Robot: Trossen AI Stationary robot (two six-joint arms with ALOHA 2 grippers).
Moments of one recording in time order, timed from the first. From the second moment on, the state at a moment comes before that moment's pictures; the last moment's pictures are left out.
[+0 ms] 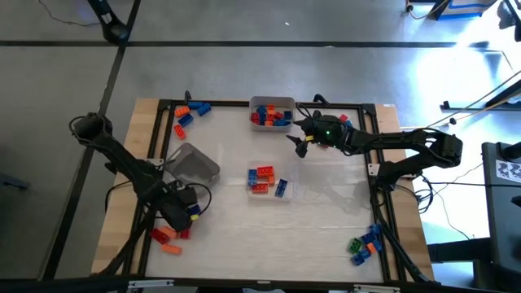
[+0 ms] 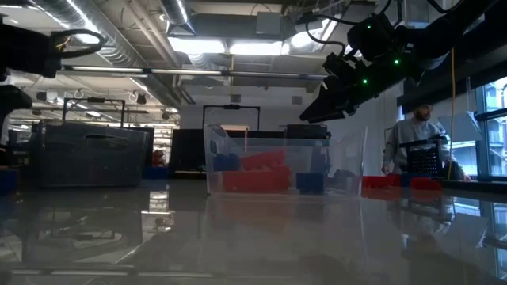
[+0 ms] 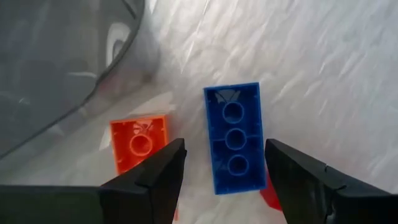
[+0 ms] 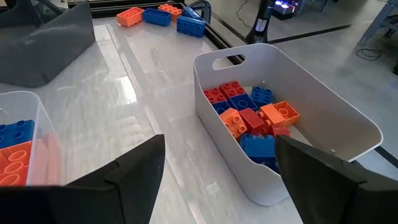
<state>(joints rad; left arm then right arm) -0.74 1.21 0.61 -0.74 -0.24 -1.10 -0.39 1.35 0.60 0.34 0.08 -0.05</state>
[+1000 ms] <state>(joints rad) -0.74 1.21 0.47 -0.58 -0.24 -1.10 -0.39 1.35 0.60 0.34 0.08 -0.06</state>
